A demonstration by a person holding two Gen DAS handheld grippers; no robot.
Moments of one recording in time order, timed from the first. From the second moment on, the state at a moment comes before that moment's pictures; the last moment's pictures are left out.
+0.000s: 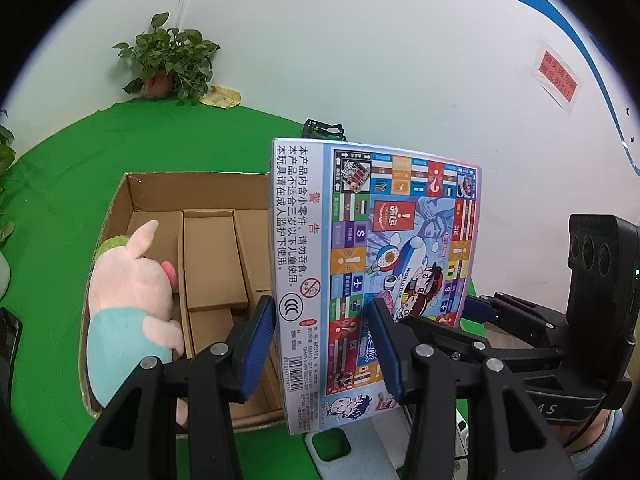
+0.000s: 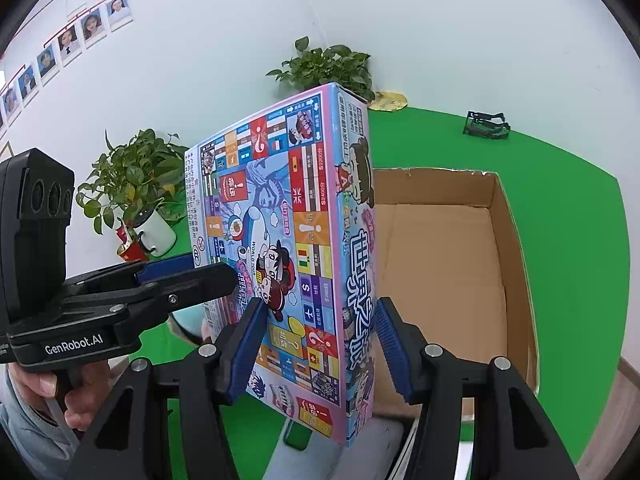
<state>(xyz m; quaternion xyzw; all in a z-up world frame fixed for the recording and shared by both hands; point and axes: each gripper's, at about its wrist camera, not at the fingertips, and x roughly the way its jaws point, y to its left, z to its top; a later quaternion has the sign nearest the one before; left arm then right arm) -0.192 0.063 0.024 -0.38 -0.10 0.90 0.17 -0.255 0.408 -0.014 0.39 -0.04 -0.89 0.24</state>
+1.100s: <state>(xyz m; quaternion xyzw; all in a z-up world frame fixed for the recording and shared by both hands) -0.256 0.121 0.005 -0.47 -0.09 0.87 0.12 -0.334 0.467 -0.071 0.46 -0.09 -0.84 0.27</state>
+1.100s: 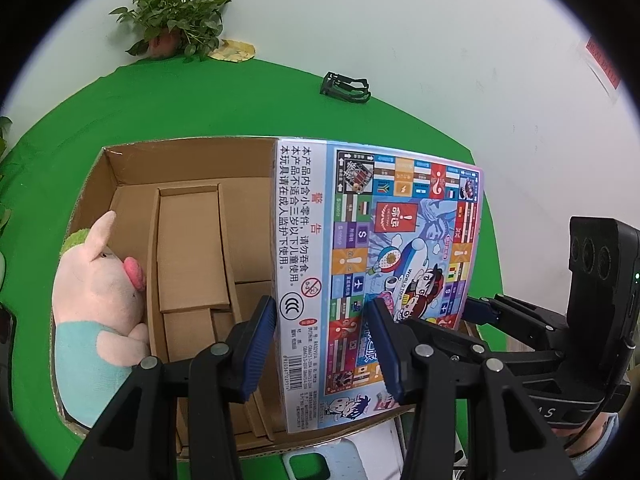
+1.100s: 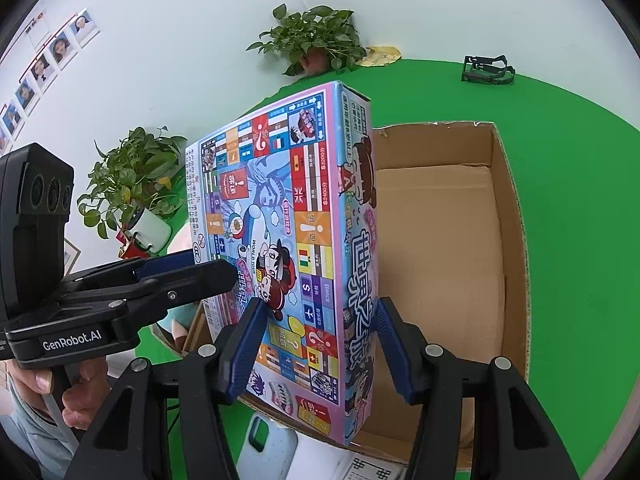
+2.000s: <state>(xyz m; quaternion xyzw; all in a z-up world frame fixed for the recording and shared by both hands) -0.246 0.095 -0.042 -0.52 -0.09 0.85 0.08 -0.373 0.443 -0.164 0.55 -0.06 -0.80 0.20</state>
